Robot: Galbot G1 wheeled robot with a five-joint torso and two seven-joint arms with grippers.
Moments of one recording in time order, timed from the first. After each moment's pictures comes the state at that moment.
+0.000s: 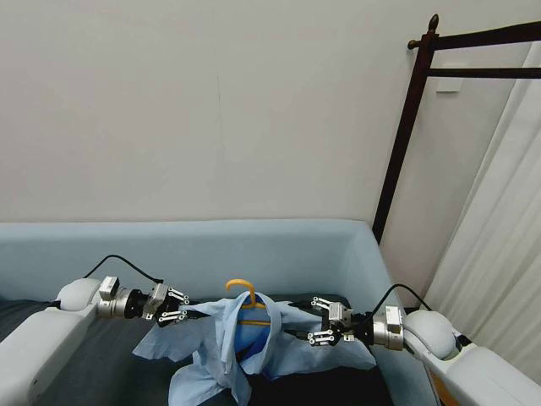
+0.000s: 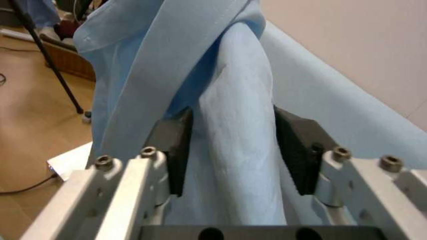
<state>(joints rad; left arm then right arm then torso) 0.39 -0.80 0.06 -1.03 -0.72 -0.37 1.53 -0.67 0.78 -0.08 1.59 0.51 0.19 -0.86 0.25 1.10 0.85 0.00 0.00</state>
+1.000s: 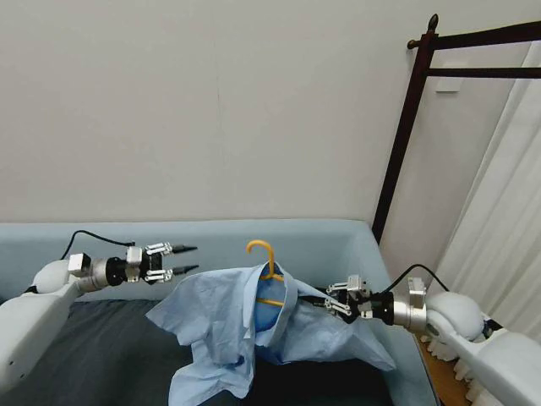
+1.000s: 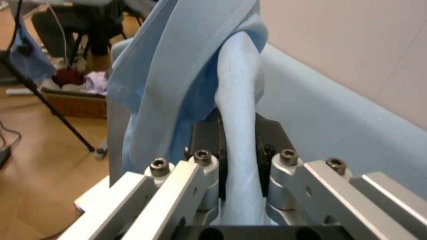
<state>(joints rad) 0.44 -0.71 -0.06 -1.12 -1.01 -0.57 1.26 -0.60 0.59 -0.02 1.74 0.85 -0.10 -0.81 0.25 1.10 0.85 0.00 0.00</state>
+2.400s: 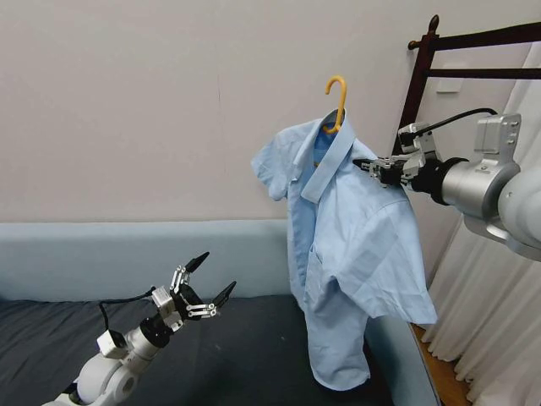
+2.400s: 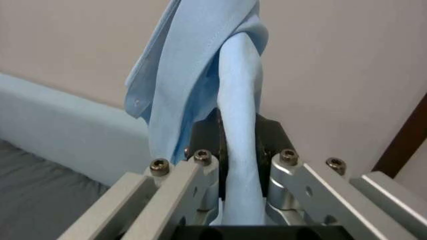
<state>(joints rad) 1.02 -0.82 -0.18 -1.72 -0.80 -0.61 0.56 -0.05 0.47 -0.02 2.10 1.58 -0.72 0.48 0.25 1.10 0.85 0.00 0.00</state>
